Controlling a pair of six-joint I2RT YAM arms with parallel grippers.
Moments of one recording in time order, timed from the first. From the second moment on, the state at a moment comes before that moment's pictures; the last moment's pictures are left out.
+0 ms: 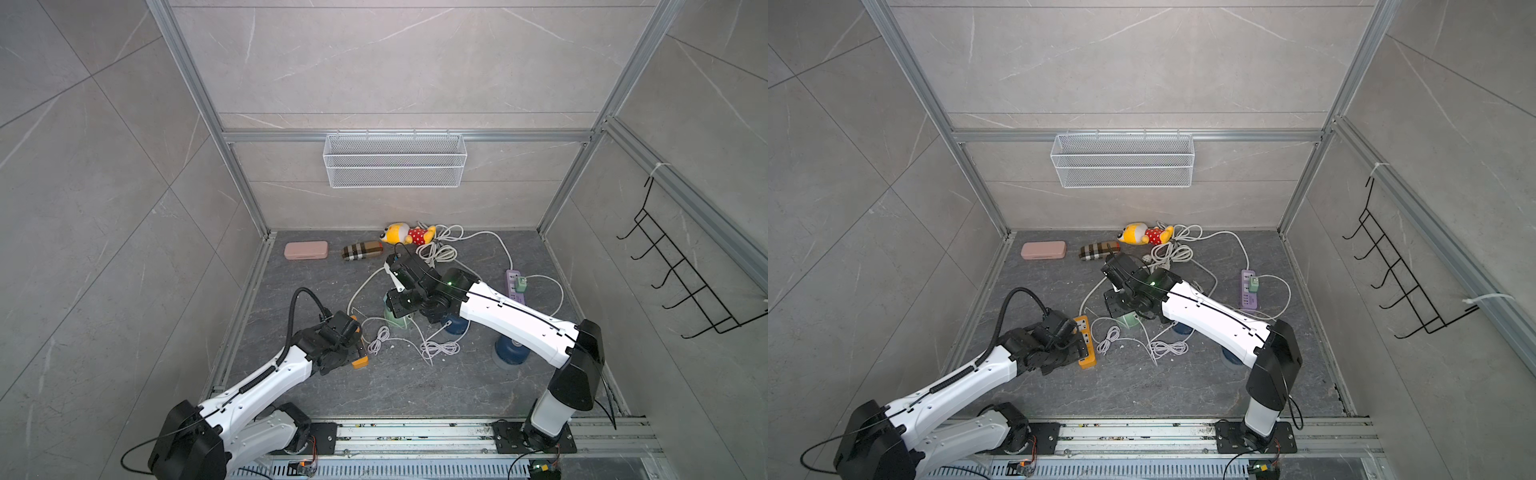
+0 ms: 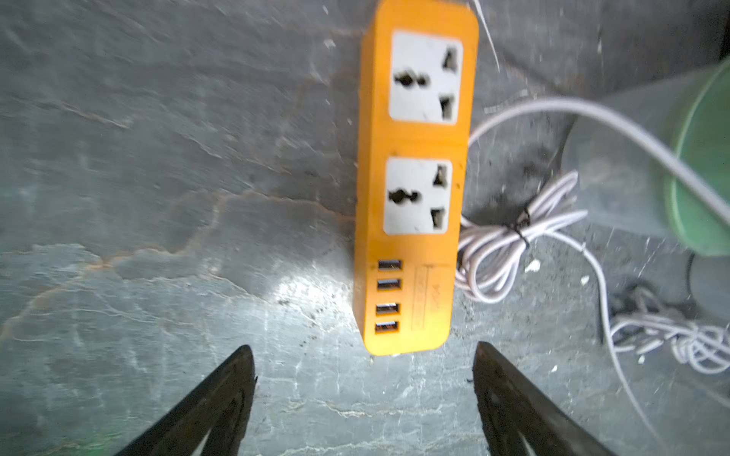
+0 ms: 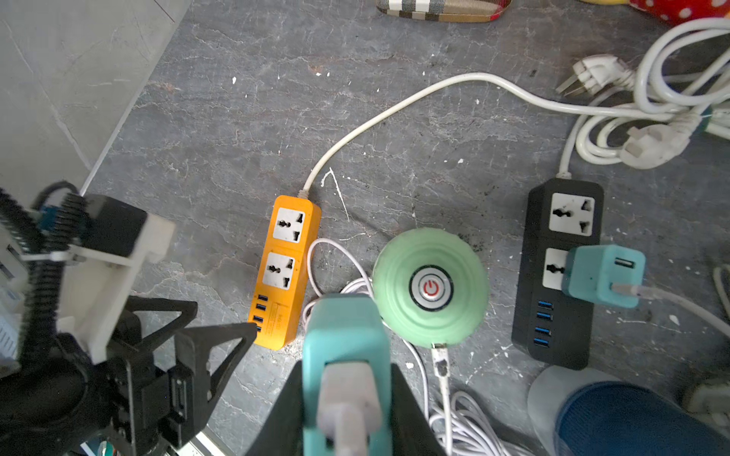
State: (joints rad) left arm -0.59 1.04 0.67 -0.80 -0.12 -0.97; right arm 0.93 1.75 1.66 -0.83 0.06 0.41
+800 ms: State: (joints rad) left arm -0.05 1.23 0.73 -0.48 0.10 -0.75; right arm 1.09 2.19 1.90 -0.85 0.08 0.55
